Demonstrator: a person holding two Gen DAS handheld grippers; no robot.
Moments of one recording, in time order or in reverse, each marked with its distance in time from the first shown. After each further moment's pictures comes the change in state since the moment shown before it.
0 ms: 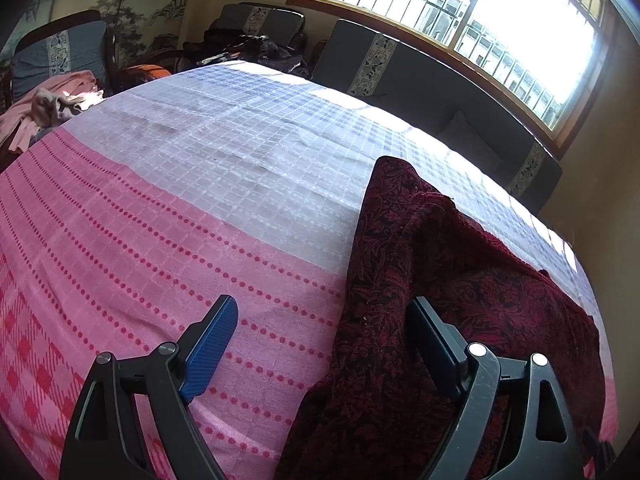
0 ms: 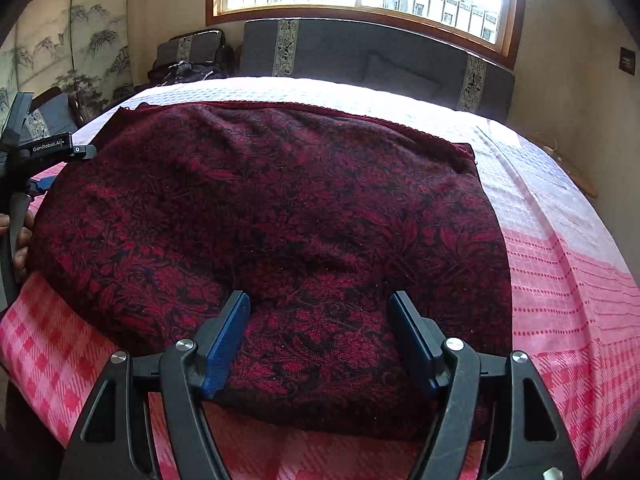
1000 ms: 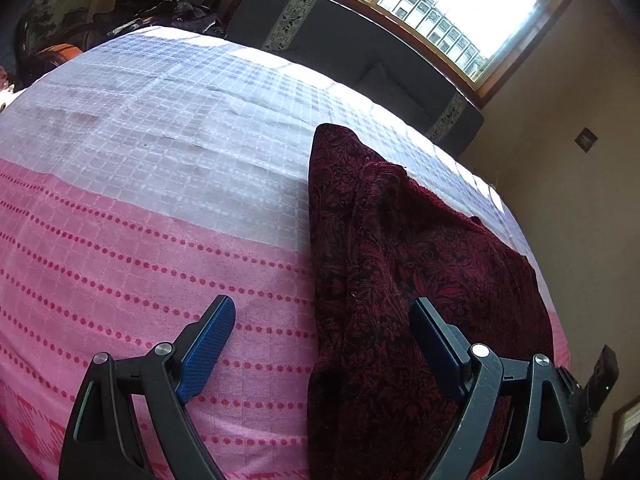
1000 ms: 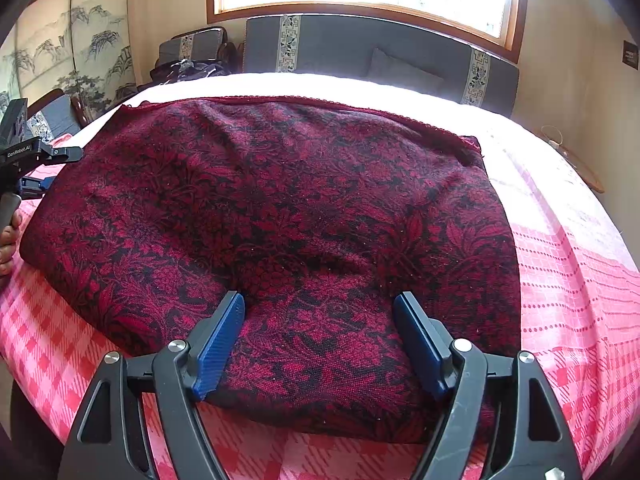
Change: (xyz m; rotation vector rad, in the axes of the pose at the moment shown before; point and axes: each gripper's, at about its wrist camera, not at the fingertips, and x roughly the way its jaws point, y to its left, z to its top) left arm 0.006 0.021 0.022 0.148 0.221 -0.344; right arm 0.004 -0.003 0.004 0.009 0.015 0.028
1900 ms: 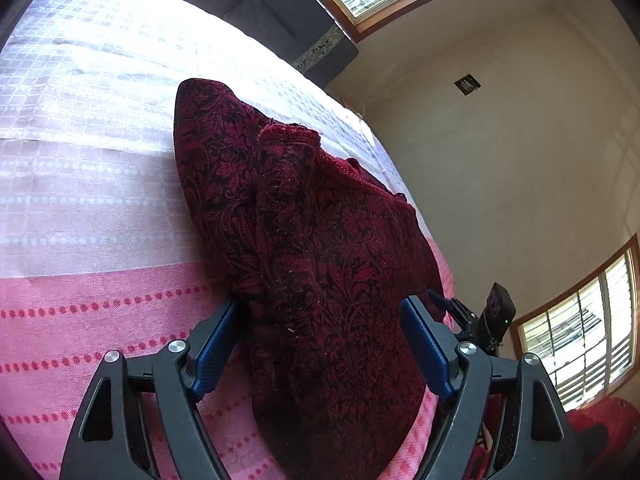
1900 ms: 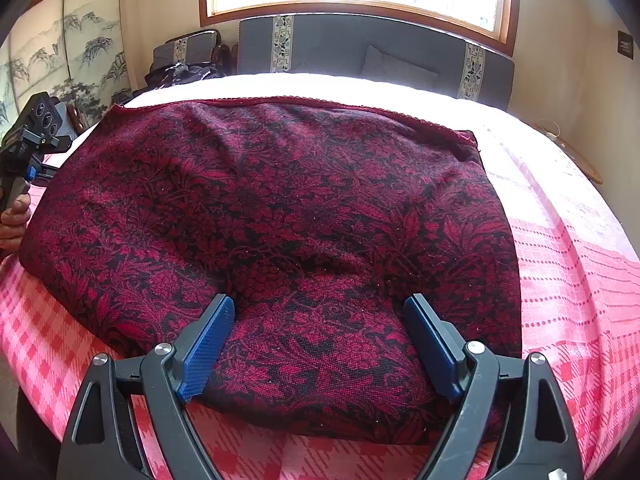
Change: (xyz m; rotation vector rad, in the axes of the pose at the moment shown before) left arm 0.034 0.013 0.044 0.107 0.297 -0.552; right arm 0.002 0.001 -0.001 0.033 0.004 -0.003
